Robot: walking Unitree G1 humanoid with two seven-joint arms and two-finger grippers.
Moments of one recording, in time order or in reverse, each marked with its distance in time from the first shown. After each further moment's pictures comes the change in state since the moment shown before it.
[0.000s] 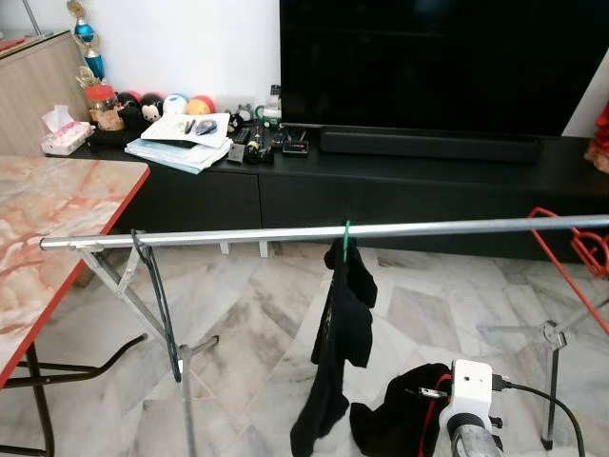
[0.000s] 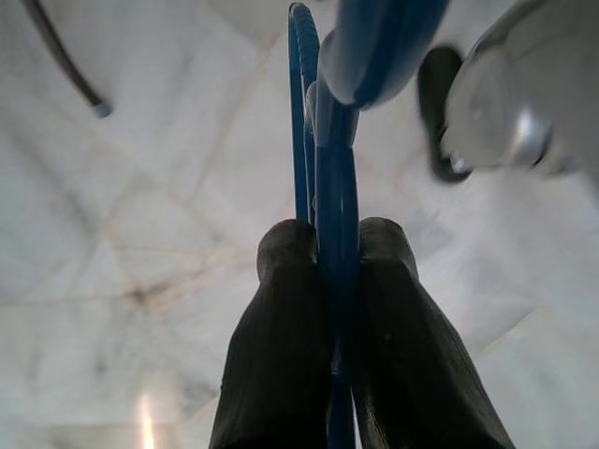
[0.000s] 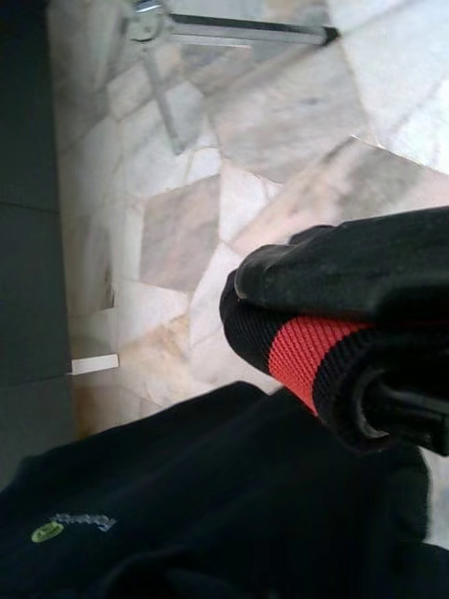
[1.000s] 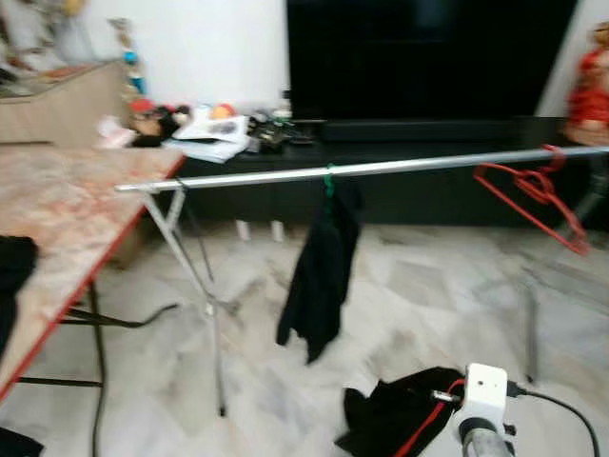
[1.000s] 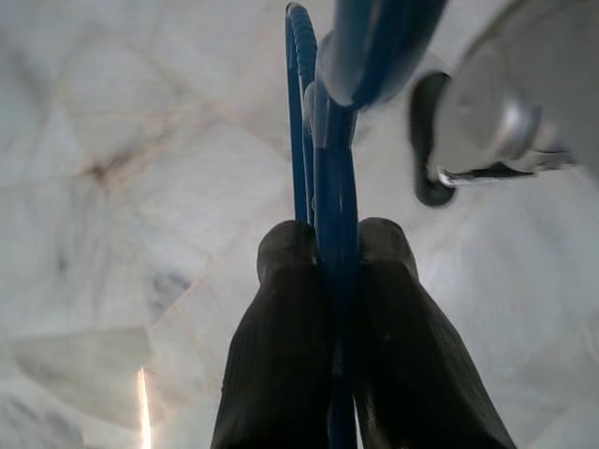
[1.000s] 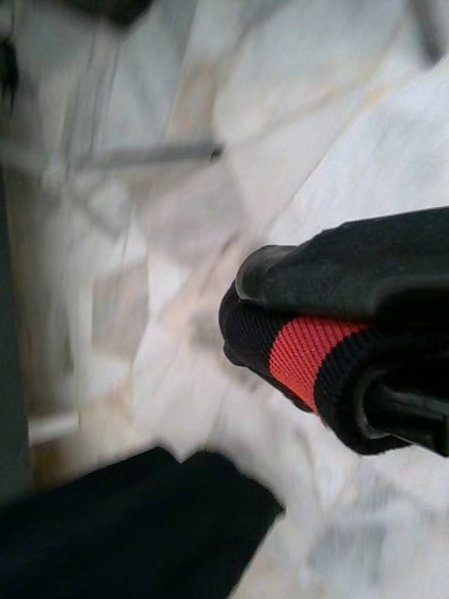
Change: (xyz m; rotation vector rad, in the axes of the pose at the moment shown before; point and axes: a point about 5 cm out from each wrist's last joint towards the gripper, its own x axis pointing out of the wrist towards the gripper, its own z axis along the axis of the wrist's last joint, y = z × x) left arm -0.003 -0.008 -0.014 -0.034 0.019 -0.008; right arm 0.002 -0.012 0.001 0.010 0.007 -0.032
